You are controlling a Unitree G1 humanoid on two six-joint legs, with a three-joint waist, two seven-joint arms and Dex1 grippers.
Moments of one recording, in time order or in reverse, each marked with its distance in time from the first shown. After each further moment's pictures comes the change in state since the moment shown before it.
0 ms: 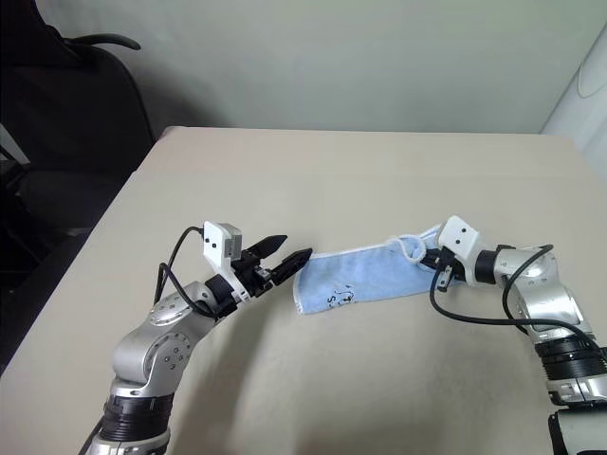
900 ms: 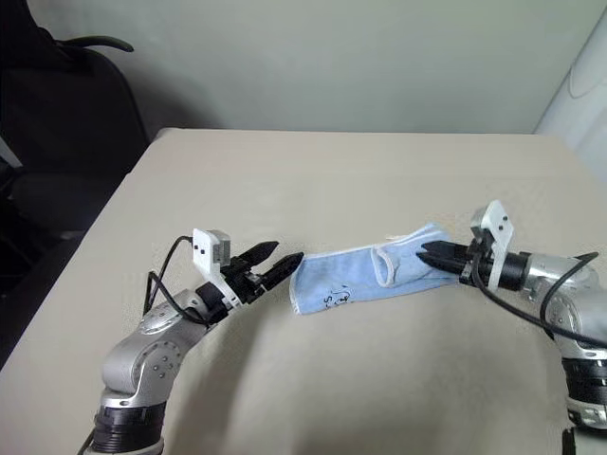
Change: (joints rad) left arm 0.061 -0.003 0.087 -0.023 -0.099 0.063 0.021; right arm 0.046 0.034 -0.235 -0.134 0.337 0.324 0.010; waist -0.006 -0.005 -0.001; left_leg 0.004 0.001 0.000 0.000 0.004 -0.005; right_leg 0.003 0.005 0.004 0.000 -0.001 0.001
